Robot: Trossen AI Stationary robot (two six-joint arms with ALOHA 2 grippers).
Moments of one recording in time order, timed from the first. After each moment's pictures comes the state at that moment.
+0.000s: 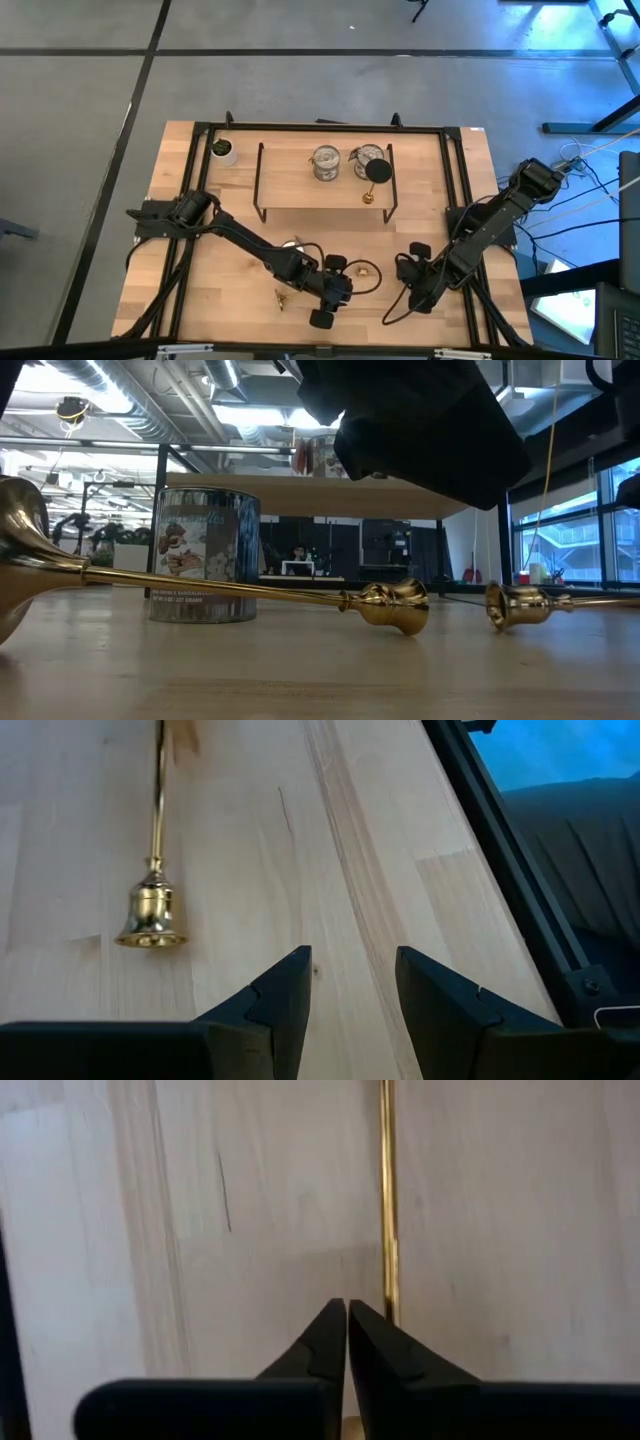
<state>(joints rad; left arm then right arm) -0.43 2.12 1.57 -0.24 -0.11 -0.20 0.84 1.47 0.76 -0.58 0.19 0.96</state>
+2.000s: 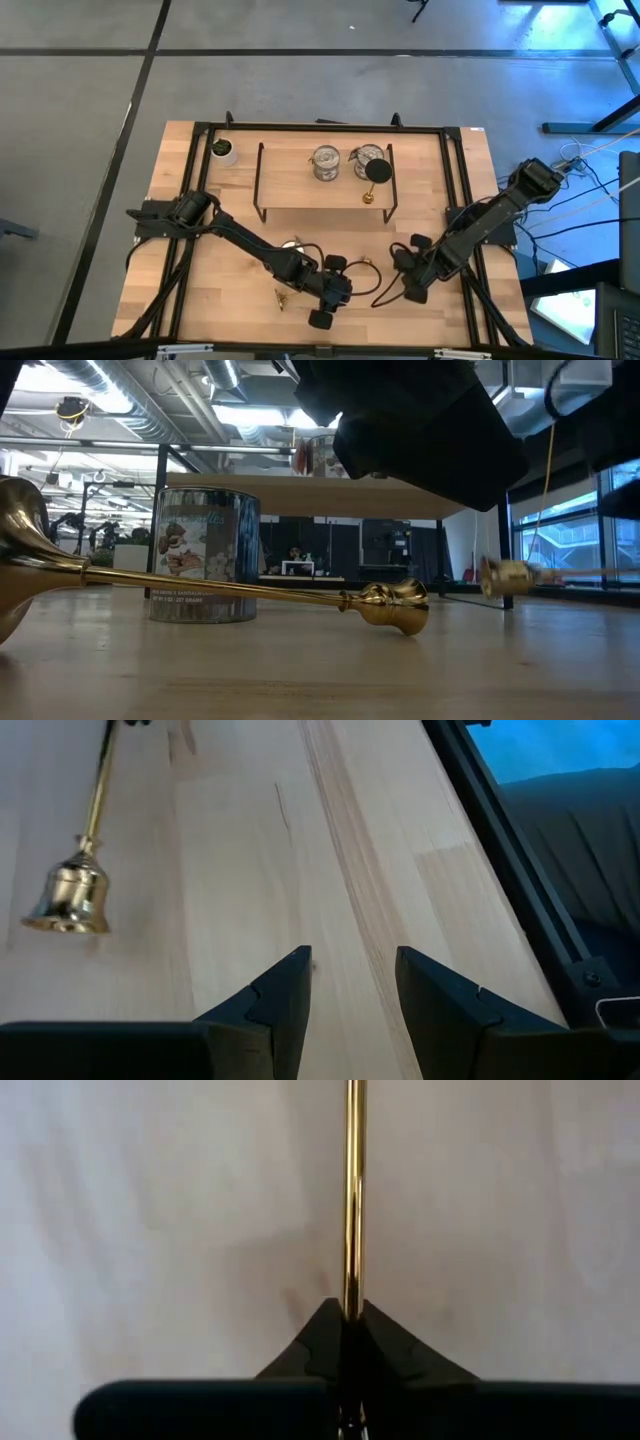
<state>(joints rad) -0.44 2.12 1.57 -0.24 -0.12 -0.19 0.73 1.47 0.76 -0.65 0.10 0.95</state>
